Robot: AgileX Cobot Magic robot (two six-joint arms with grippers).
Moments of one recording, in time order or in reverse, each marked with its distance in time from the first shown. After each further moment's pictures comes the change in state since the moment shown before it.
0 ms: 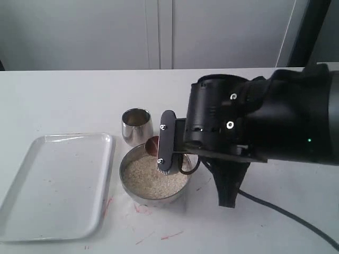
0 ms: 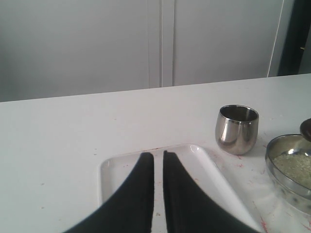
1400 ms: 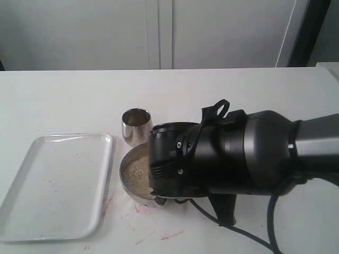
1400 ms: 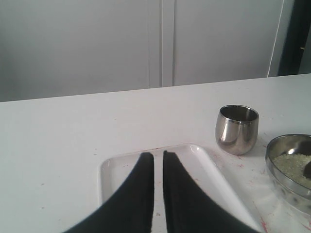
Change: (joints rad) left arm 0.000 0.000 0.000 0.000 0.000 0.000; right arm 0.083 0.149 -0.005 -0.080 0.091 -0.030
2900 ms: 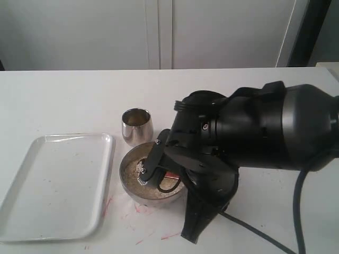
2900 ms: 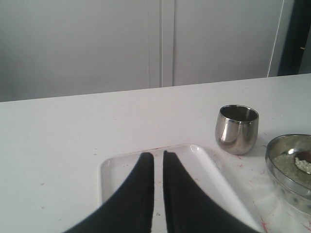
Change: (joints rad) left arm 0.000 0.000 0.000 0.000 0.000 0.000; right arm -0.079 -0.067 0.000 0.394 -0.134 0.209
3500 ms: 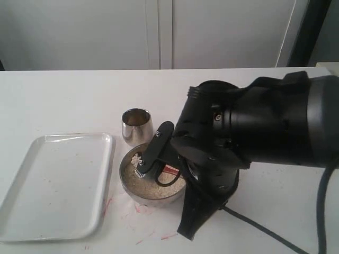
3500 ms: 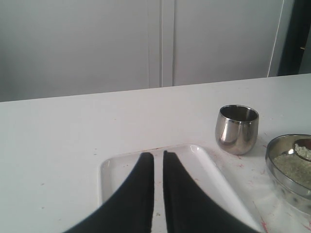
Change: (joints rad) left arm 0.000 0.000 0.000 0.000 0.000 0.000; right arm 0.000 -0.051 0.000 0.039 -0.036 0.007
